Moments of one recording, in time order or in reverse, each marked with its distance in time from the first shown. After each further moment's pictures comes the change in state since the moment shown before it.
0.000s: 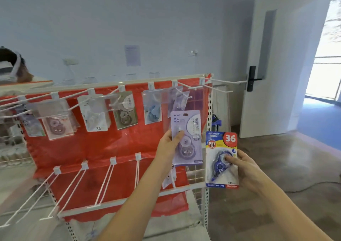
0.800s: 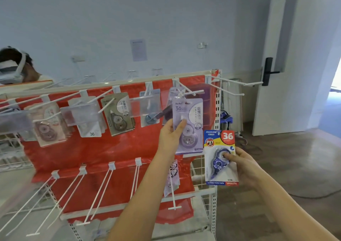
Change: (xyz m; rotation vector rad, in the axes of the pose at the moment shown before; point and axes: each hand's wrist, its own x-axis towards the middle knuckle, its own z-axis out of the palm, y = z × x) left_hand 0.086 -0.001 0.019 0.114 0.137 0.168; right_hand 0.091 -0.008 -0.020 0.033 -0.011 0.100
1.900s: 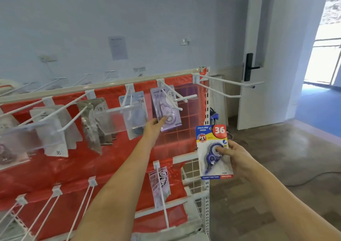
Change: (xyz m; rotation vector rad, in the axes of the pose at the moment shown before) left_hand 0.135 -0.054 -0.020 0.375 0.023 -0.165; right_hand 0.056 -0.013 -0.017 -0.100 0.055 -0.052
